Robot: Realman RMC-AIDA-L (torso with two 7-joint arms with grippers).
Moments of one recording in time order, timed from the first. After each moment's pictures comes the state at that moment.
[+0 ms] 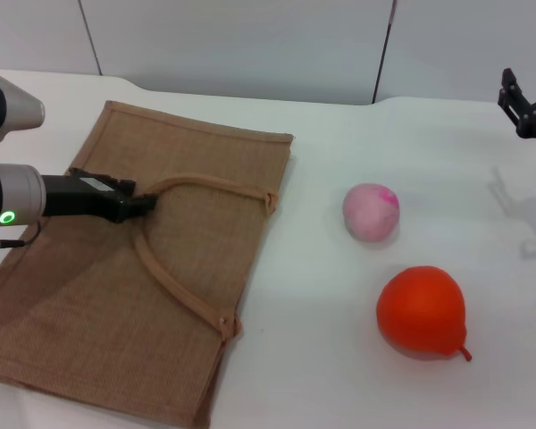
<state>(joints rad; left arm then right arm) -0.71 -2.04 0.33 0.57 -0.62 -1.10 1.60 0.59 2.02 -2.23 -0.27 0.86 -0.92 -0.12</state>
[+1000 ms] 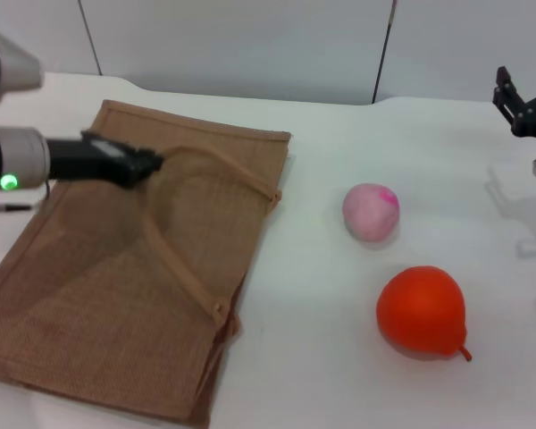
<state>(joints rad) -0.75 -2.04 0.33 0.66 -0.67 -1.22 1.61 0.59 2.02 -2.24 -0.28 0.86 -0.92 -0.12</state>
